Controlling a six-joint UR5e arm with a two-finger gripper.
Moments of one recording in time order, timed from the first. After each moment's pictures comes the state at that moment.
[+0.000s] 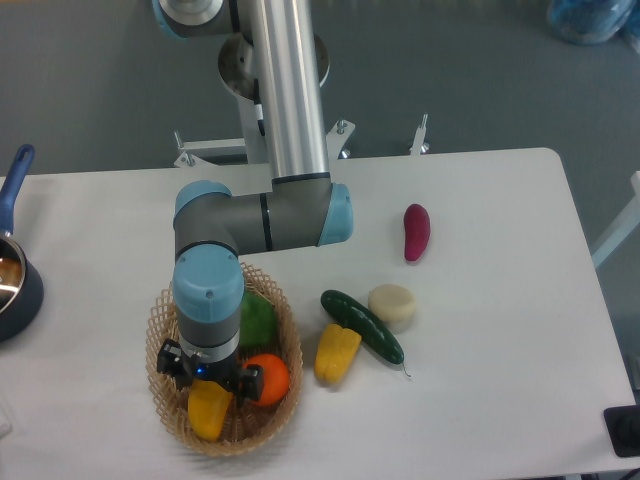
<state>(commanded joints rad) 2.14 -2.18 -1.52 -0.85 1.43 0.40</state>
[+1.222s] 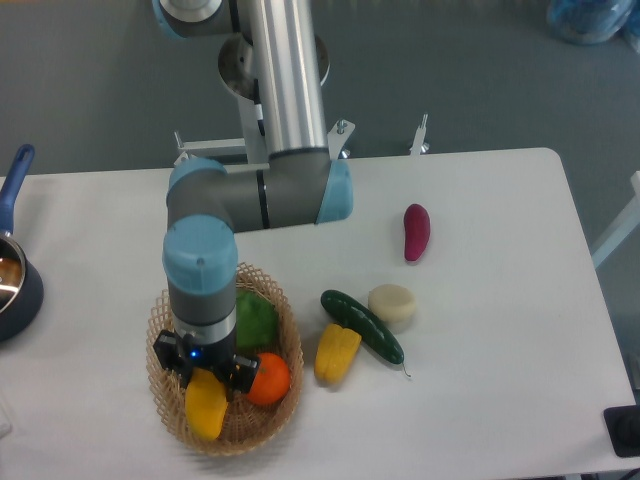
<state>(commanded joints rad) 2.18 -2.00 -1.52 -0.86 1.45 0.52</state>
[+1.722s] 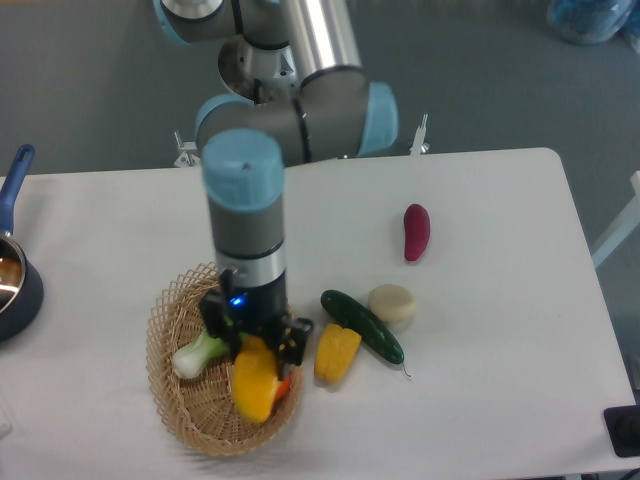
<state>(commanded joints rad) 2.32 -1.89 -1.50 -0.86 1.47 0.67</state>
